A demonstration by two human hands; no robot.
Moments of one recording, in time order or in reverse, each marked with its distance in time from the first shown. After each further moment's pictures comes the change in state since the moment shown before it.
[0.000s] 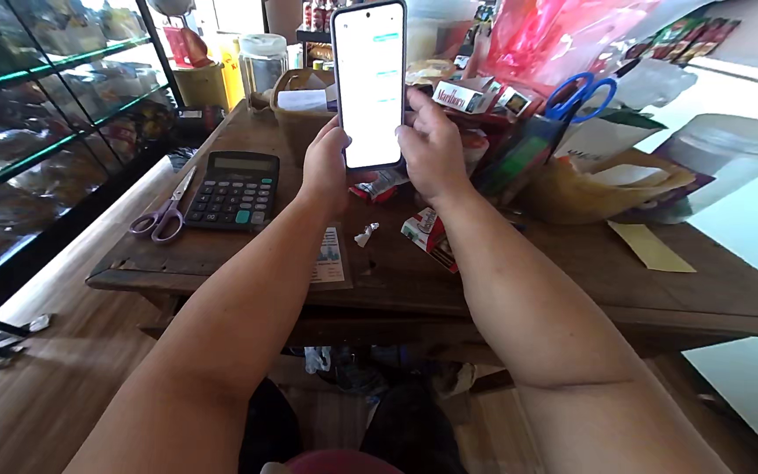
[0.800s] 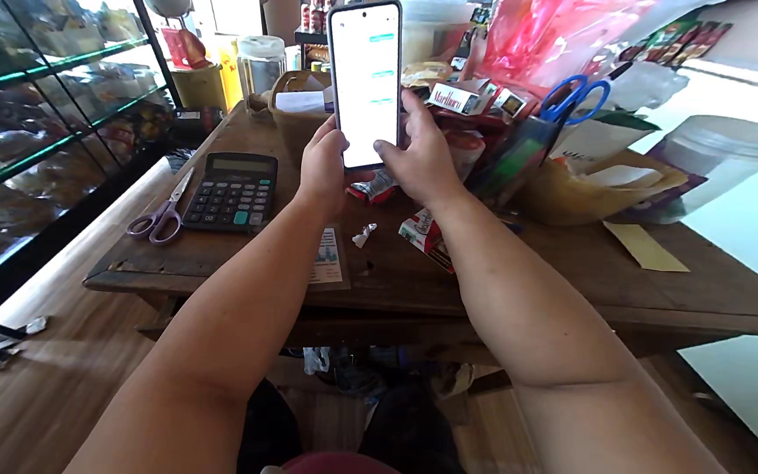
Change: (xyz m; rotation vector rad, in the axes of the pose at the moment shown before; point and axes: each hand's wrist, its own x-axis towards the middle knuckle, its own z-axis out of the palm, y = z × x) left_hand -0.001 0.000 0.000 0.006 -0.007 0.039; right_hand -0.001 0.002 0.004 -0.057 -0.054 0.033
